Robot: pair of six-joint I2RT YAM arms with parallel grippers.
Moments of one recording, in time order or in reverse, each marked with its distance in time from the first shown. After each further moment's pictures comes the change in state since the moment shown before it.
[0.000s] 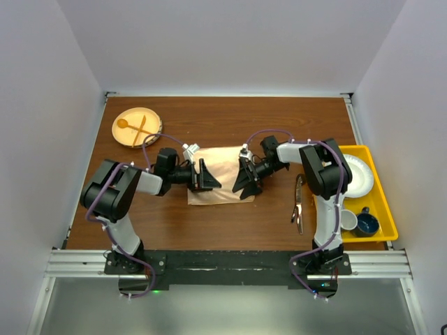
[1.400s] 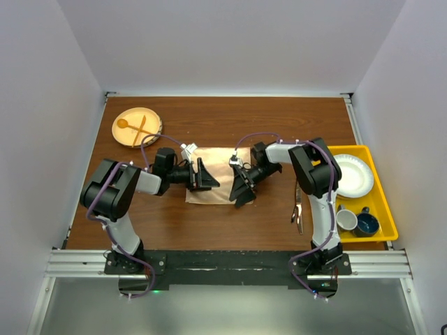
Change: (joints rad) left arm 0.026 0.009 -0.003 0.007 0.024 -0.015; right arm 0.087 0.070 0.066 -0.230 -0.134 -0.276
